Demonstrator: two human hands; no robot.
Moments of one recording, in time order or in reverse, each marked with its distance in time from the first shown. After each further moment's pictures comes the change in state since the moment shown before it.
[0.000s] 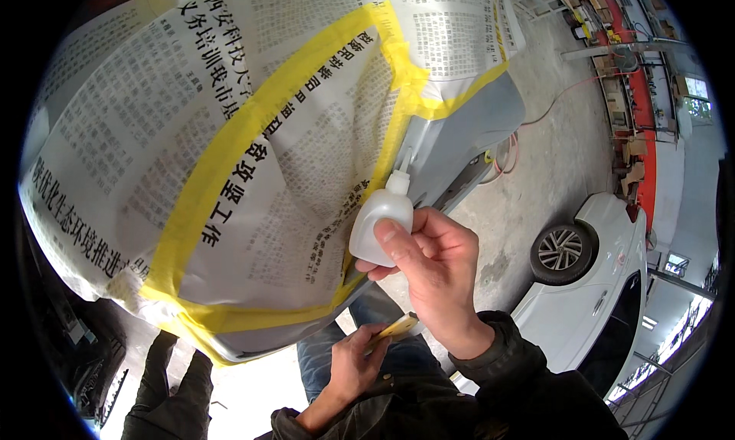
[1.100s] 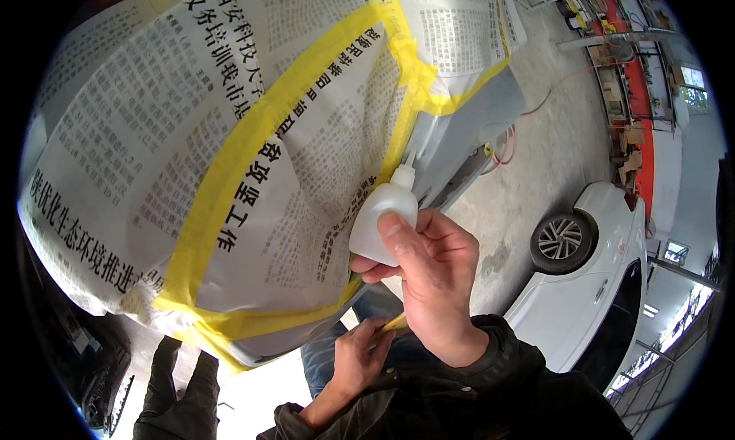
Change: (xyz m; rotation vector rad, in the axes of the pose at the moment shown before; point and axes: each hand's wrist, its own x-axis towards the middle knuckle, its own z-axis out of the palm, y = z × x) left_hand 0.003 0.001 -0.013 0.064 -0.047 0.047; right_hand -0.006 0.004 0.024 0.078 0.172 0.017
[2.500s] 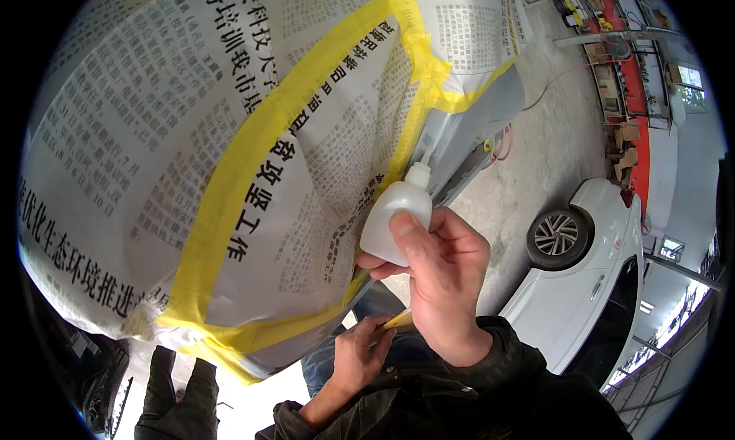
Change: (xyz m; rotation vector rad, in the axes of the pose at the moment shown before) left_hand 0.003 -0.005 -0.004 -0.050 -0.016 -0.007; right_hand 0.001 0.001 0.001 0.030 0.031 -0.026
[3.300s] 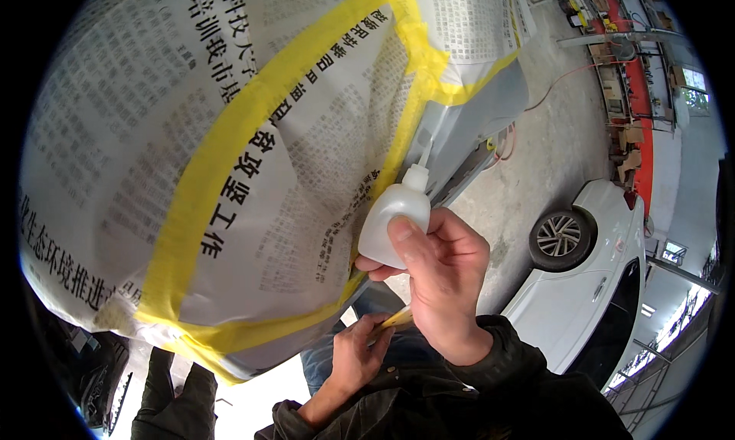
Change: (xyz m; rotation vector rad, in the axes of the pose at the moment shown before) left_hand 0.001 -0.001 0.007 0.018 0.023 -0.031; right_hand 0.001 0.004 -0.009 0.021 -0.063 -0.023
